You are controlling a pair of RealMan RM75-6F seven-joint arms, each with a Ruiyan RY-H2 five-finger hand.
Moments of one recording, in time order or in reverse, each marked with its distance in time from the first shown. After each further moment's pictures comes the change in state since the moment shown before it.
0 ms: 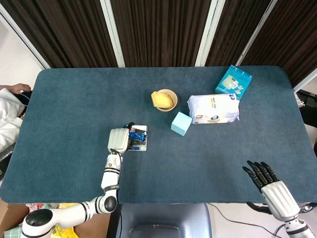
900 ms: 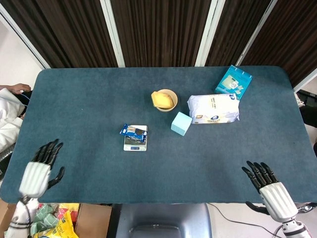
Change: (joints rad) left arm 0.598 0.690 0.533 -0.362 0.640 0.646 -0.525; right arm -0.019 -0.025 0.012 -0.026 0.019 -0.004 -0.099
